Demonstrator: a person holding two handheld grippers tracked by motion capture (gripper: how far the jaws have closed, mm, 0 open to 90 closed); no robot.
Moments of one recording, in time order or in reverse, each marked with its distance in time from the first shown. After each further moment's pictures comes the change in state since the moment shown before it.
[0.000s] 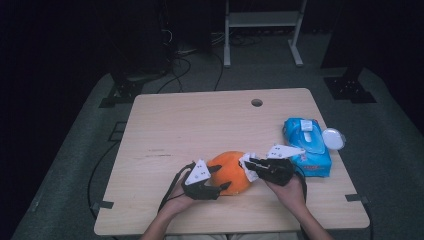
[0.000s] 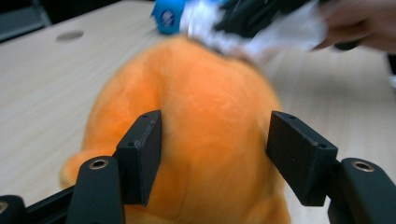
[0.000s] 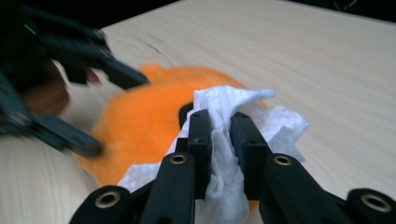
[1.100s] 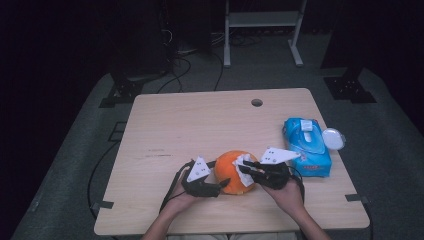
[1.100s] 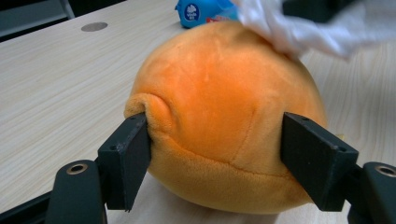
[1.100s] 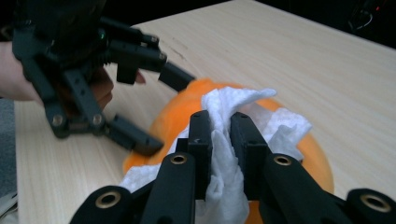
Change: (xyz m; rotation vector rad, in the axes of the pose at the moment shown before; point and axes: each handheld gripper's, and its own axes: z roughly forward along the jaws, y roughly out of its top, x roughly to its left) left arm -0.001 -0.006 0.013 0.060 0.110 -0.021; right arm 0.029 0.020 -0.004 -0.012 0.021 -0.124
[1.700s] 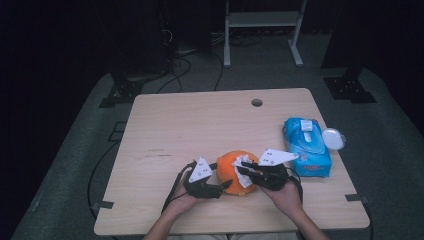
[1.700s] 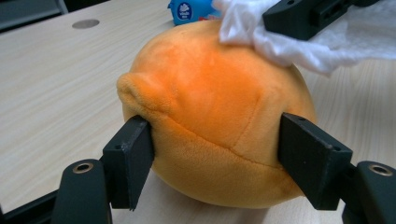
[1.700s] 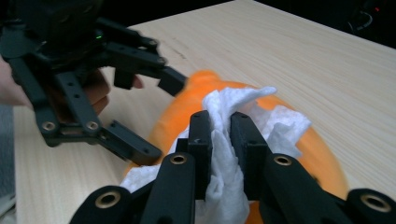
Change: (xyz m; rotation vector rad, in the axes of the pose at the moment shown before) left arm -0.004 0.004 0.000 0.007 -0.020 -0.021; right arm 0.008 -0.002 0.004 0.007 0.000 -0.027
